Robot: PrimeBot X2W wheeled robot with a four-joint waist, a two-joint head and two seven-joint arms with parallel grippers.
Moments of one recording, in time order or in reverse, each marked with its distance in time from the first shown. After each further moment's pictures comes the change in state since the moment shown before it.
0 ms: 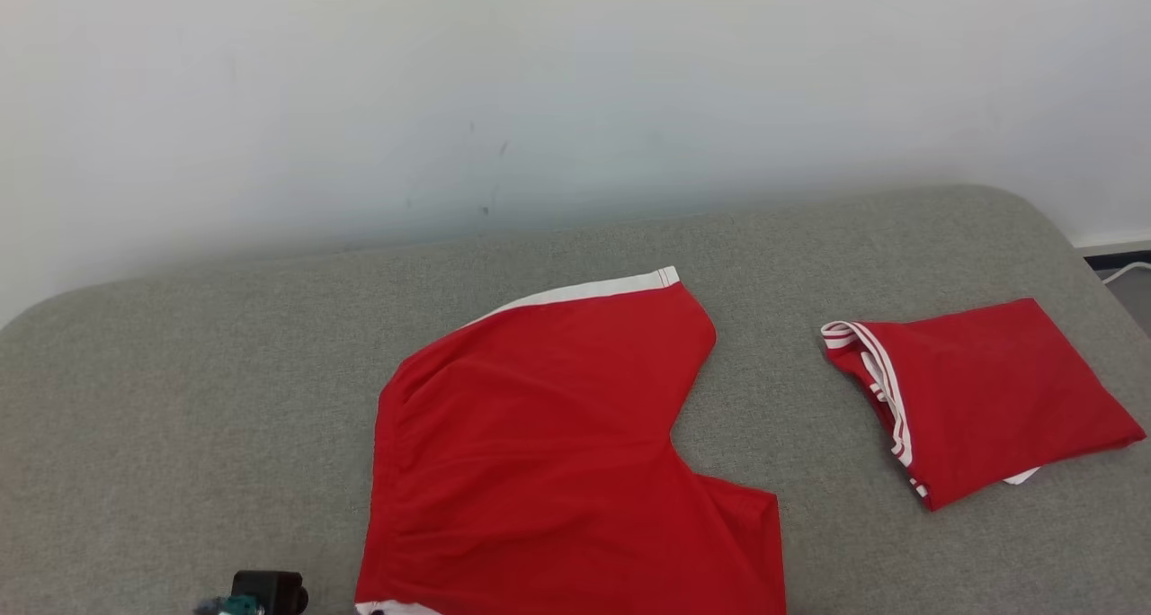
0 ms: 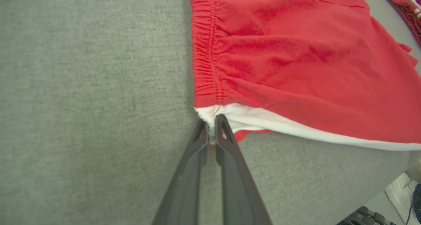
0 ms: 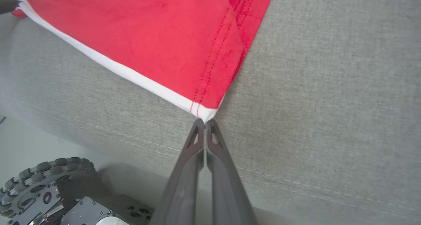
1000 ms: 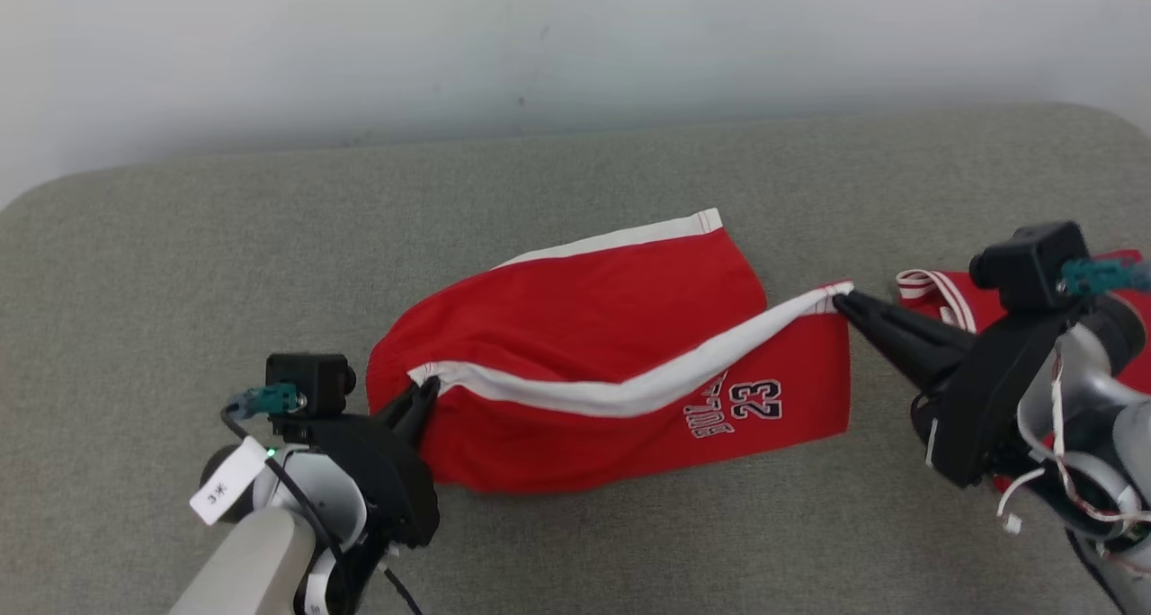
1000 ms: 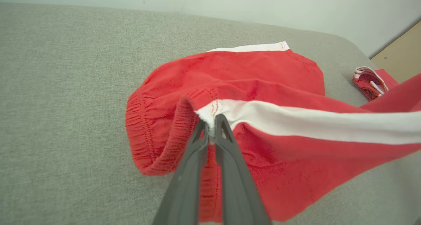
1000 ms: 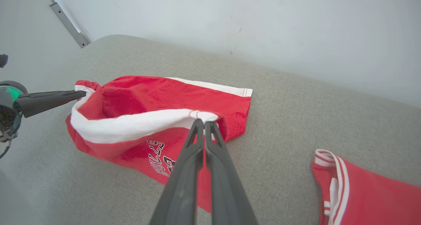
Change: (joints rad) left arm -0.187 -0.041 0.040 -0.358 0.050 0.178 0.104; right arm -0.490 -0.255 -0.104 -0.413 0.274 0.018 0.353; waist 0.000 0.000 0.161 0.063
